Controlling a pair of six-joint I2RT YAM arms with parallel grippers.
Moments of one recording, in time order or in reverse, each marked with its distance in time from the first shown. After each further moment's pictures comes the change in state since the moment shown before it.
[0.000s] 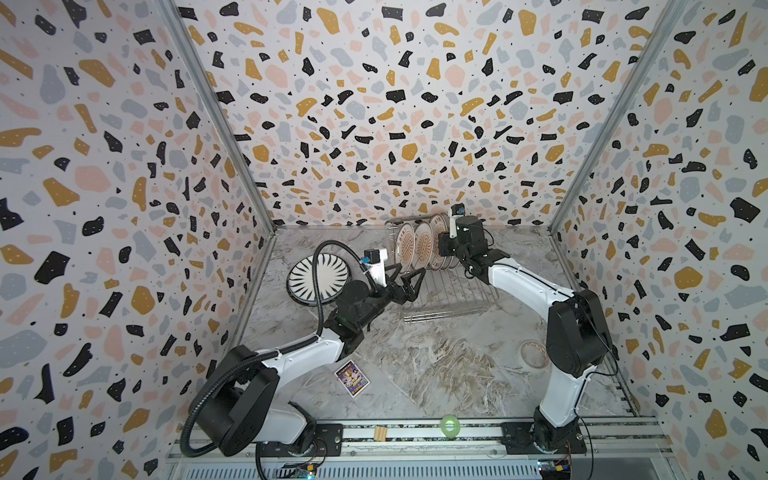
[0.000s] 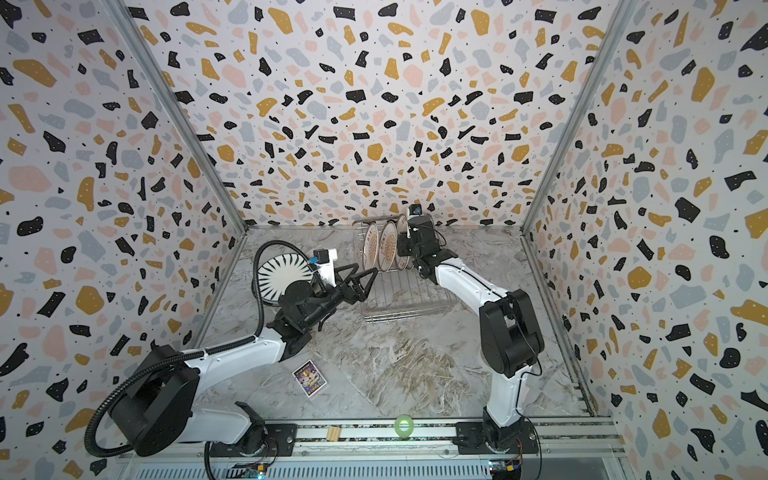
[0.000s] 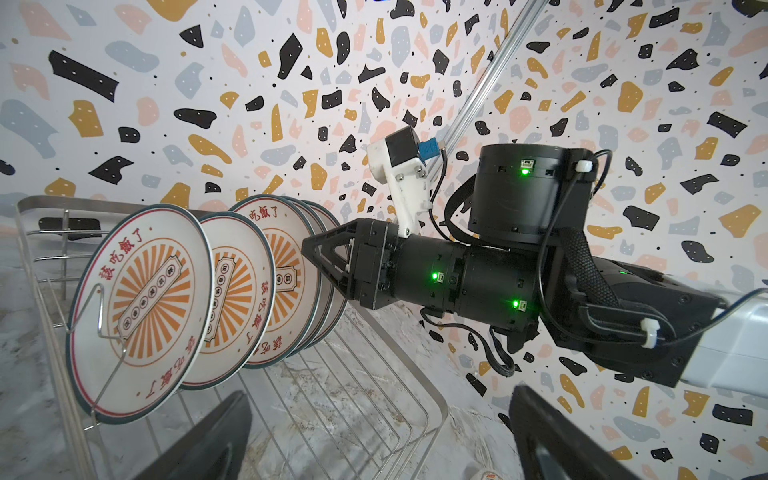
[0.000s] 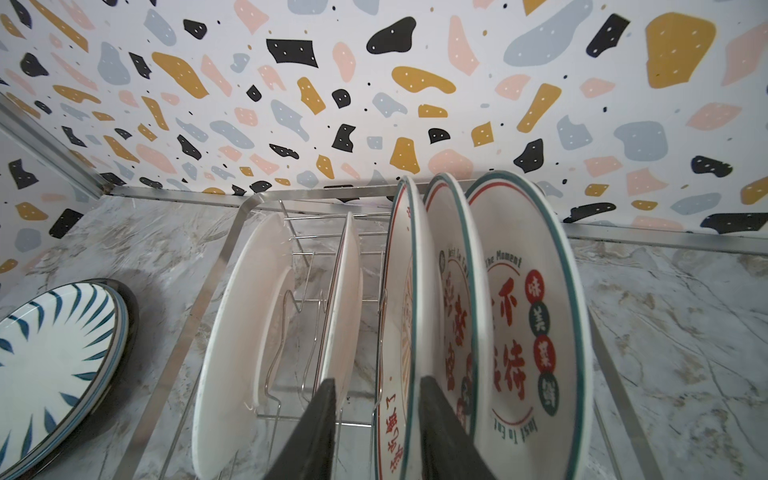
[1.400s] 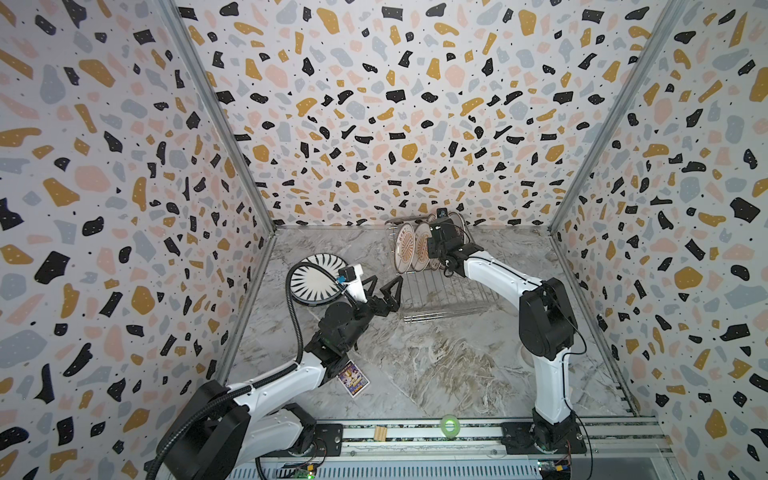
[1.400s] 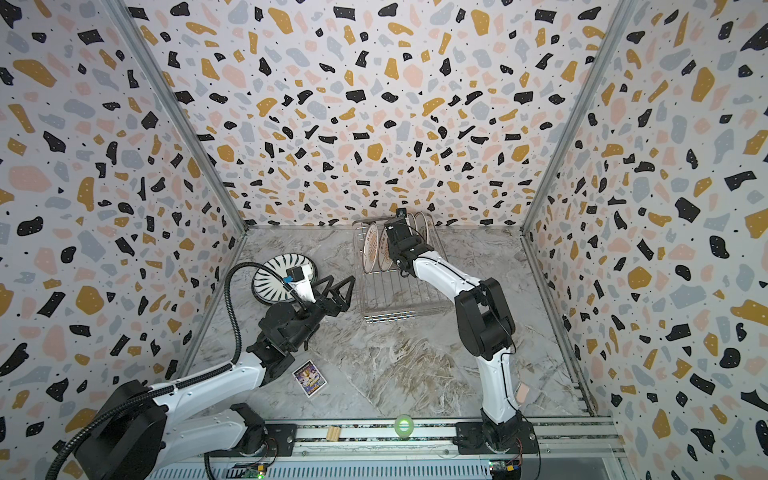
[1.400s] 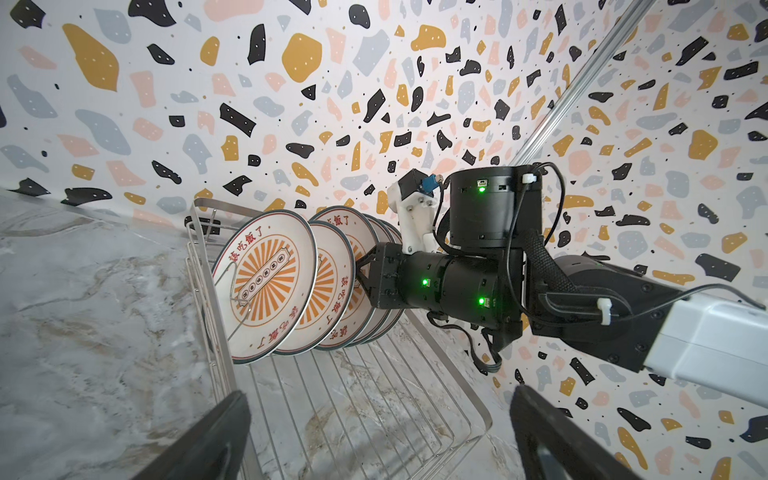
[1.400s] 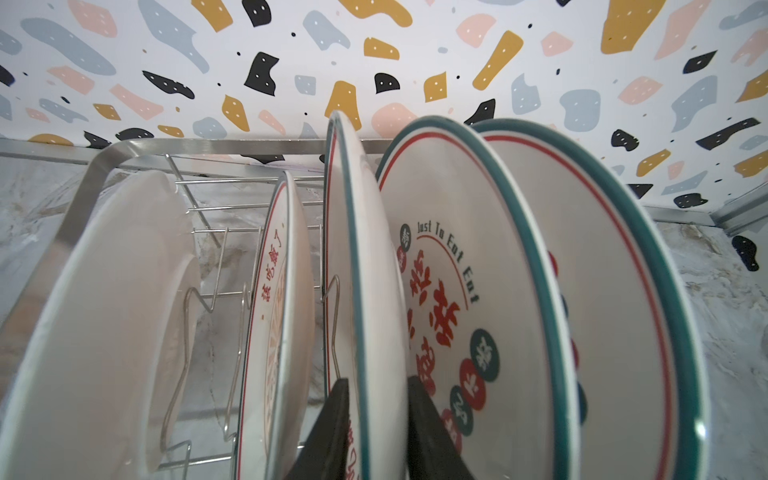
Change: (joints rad) left arm -0.001 -0.233 -0.207 -0.023 -0.220 -0.029; right arm 0.070 0.216 0.246 -0.203 0.290 -0.006
